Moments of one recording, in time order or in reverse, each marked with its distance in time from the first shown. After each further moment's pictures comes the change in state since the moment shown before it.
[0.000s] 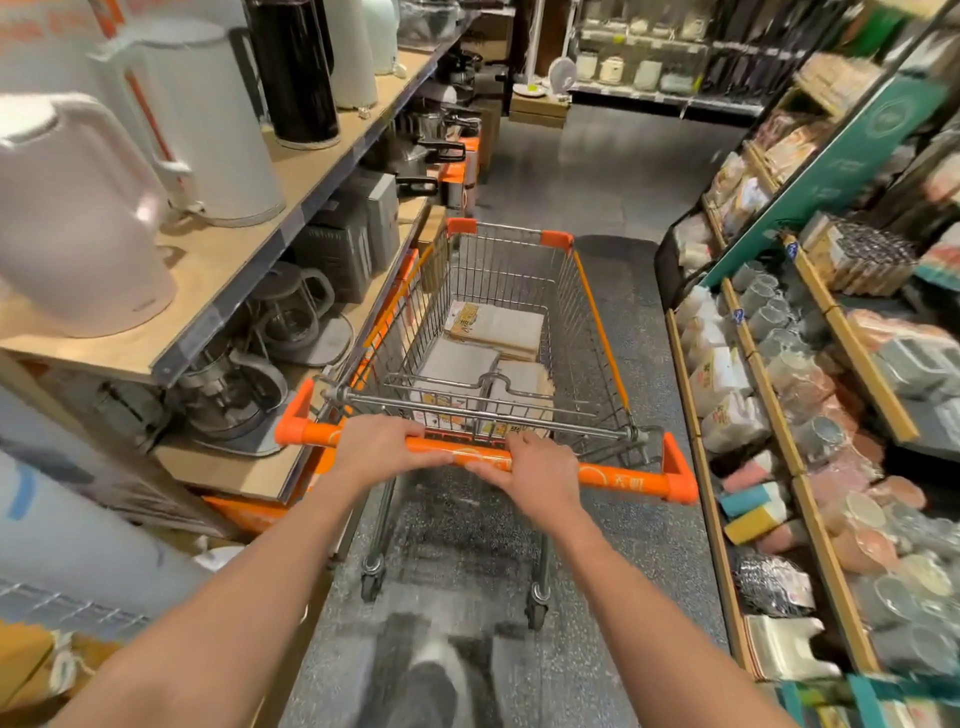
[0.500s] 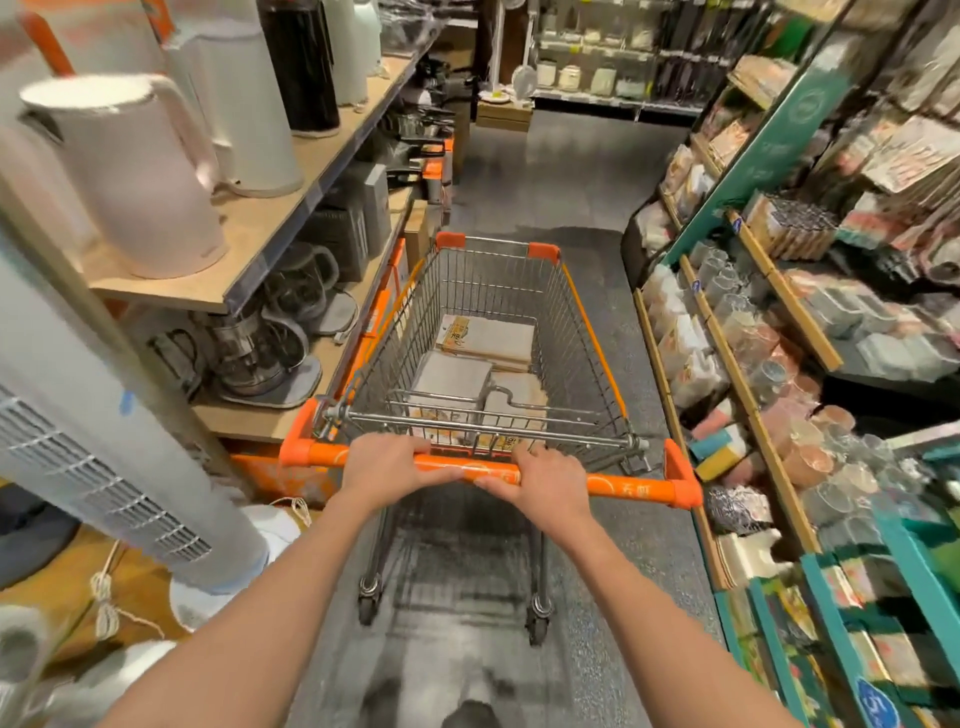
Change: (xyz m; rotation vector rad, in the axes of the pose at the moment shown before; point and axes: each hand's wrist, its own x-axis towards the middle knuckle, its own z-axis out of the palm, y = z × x) left_hand -0.200 0.027 -0.006 -0.003 -0.004 0.051; right_hand -0.198 -0.063 0.003 -0.050 -0.012 0.039
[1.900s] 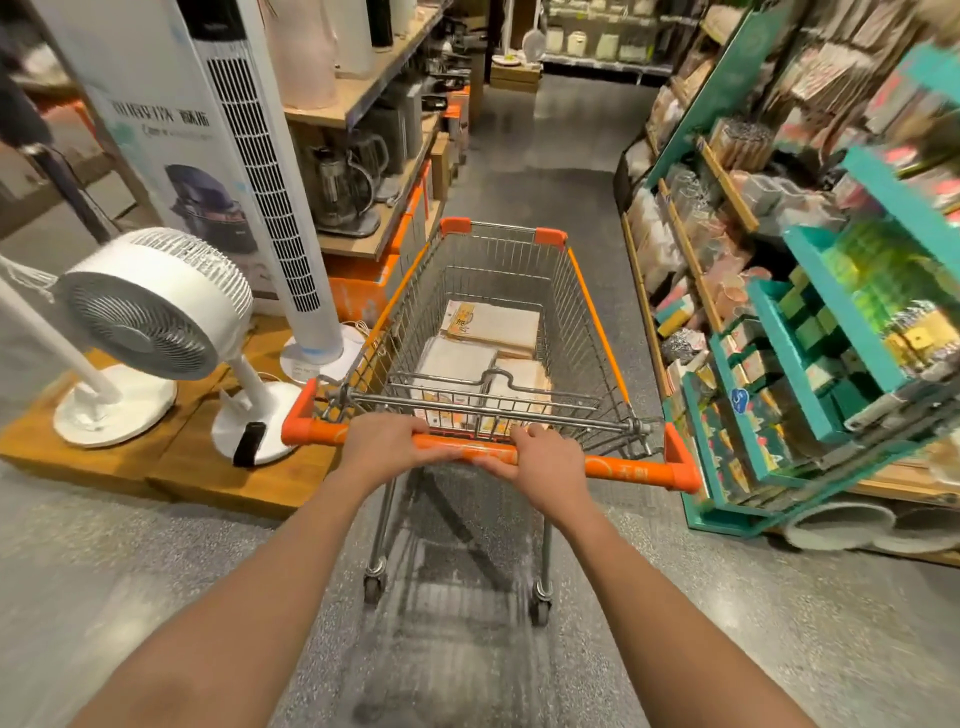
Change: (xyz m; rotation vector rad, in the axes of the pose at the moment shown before) left_hand -0.655 0.175 -0.019 -0.035 -0.074 -0.060; right_hand -0.662 -0.121 0.000 -0.025 -0.013 -0.035
